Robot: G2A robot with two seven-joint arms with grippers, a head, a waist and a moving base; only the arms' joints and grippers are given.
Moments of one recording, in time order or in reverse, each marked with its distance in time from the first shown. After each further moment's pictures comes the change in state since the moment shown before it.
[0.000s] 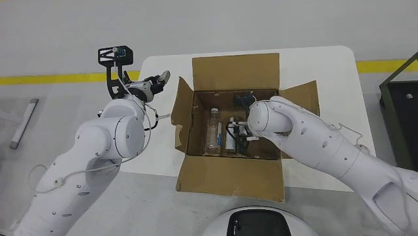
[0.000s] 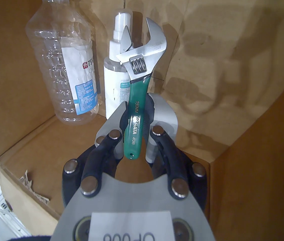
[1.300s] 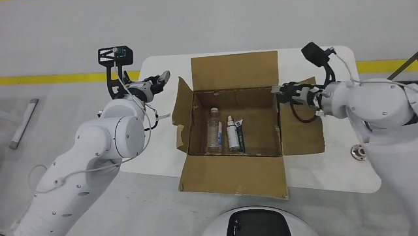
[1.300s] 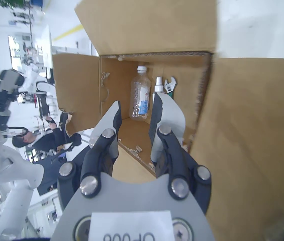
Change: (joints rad) left arm 0.000 0.000 0.000 0.000 0.000 0.000 0.000; right arm -0.474 0.202 0.914 -0.700 -0.085 -0.112 0.106
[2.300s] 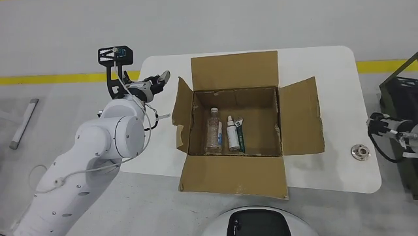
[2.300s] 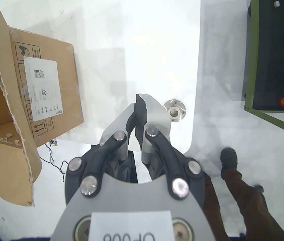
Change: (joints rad) left arm 0.000 0.000 0.000 0.000 0.000 0.000 0.000; right arm -0.421 0.099 0.426 -0.199 -0.458 -0.247 0.331
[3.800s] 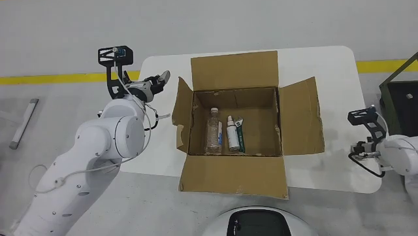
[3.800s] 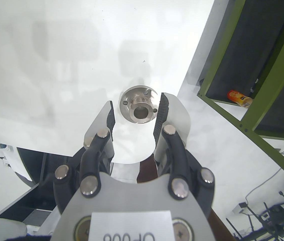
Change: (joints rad) left arm 0.000 0.000 0.000 0.000 0.000 0.000 0.000; right arm -0.021 0.021 -0.228 0.302 -0.248 -0.317 -0.080
